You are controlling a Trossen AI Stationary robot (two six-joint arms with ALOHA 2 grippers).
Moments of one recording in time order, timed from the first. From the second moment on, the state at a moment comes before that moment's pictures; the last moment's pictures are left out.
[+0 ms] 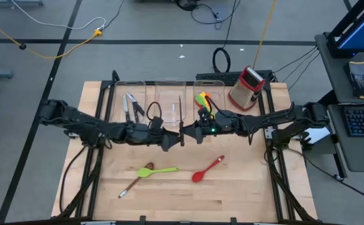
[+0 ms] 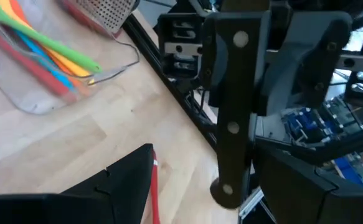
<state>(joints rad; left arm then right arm) -0.18 1.38 0.77 0.39 -0.30 -0.97 0.03 1.47 0.91 0.42 -0.01 0.91</state>
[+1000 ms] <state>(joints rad) -0.15 1.51 0.88 0.38 -0.28 -1.02 0.02 1.47 0.91 0.41 -0.02 0.83</state>
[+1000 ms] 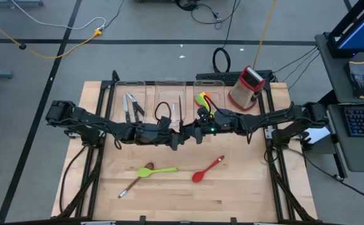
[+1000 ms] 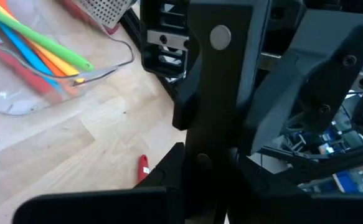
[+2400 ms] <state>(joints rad) -0.10 1.32 0.87 -0.17 -0.39 -1.09 0.01 1.47 0.91 0.33 0.00 0.79</state>
